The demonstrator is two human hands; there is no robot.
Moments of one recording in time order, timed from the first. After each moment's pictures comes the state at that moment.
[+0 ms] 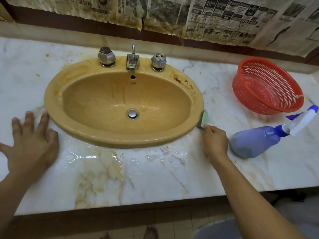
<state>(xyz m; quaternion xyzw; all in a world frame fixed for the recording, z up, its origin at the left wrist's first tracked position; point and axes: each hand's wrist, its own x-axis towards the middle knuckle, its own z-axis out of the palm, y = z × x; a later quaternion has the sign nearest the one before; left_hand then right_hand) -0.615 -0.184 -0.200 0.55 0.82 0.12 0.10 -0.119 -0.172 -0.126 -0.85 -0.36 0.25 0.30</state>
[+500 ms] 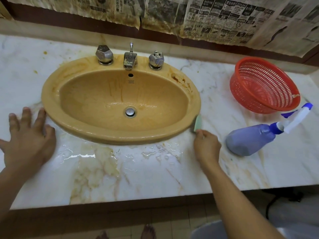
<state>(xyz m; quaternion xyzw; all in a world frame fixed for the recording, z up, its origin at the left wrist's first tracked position) -0.637 -0.172 -0.228 0.53 0.81 0.18 0.15 -0.138 -0.195 -0.116 -0.85 -0.39 0.24 0.26</state>
